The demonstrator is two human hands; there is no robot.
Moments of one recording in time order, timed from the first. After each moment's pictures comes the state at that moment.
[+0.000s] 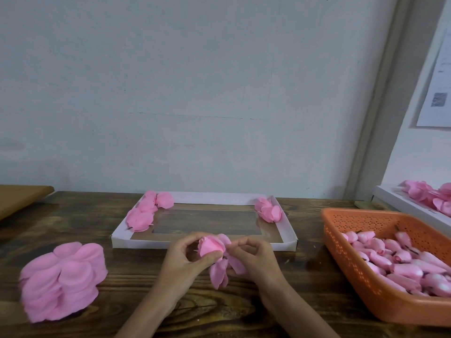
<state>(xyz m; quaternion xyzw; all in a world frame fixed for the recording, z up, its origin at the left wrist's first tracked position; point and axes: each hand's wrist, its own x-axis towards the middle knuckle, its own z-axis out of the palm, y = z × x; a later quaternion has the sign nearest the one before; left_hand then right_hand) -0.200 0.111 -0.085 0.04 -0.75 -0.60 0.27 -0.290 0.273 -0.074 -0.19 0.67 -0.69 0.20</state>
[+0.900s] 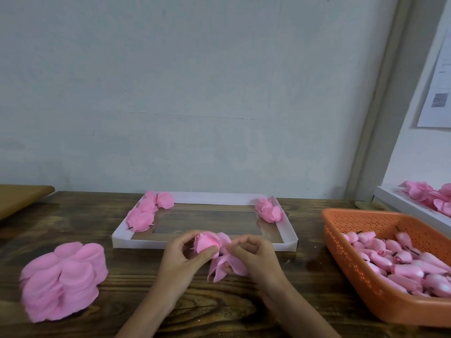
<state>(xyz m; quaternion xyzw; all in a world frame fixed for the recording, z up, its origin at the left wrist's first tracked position) -0.201 0.109 -0.085 0.08 -0.73 -0.61 0.29 -0.295 0.272 -0.076 -0.20 0.66 -0.70 0.19</state>
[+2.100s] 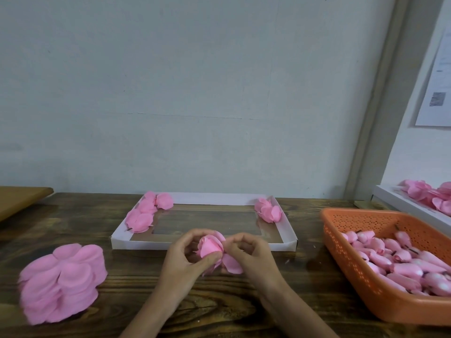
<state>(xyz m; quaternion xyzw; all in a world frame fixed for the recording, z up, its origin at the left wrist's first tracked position) -0.199 0.113 -0.085 0.06 -0.76 -0.57 0.30 -0.287 0.270 -0.072 -0.24 0.67 -0.68 0.17</state>
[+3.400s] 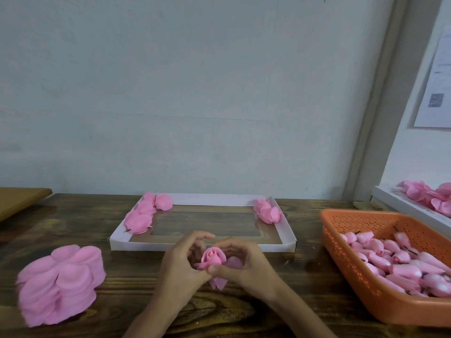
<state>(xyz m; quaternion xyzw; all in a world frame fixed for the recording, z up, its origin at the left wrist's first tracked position) -0.200 0.111 -0.094 0.02 -0.81 -0.45 0.37 -0.294 0.272 -0.074 -0.45 0.62 -0.62 0.16</state>
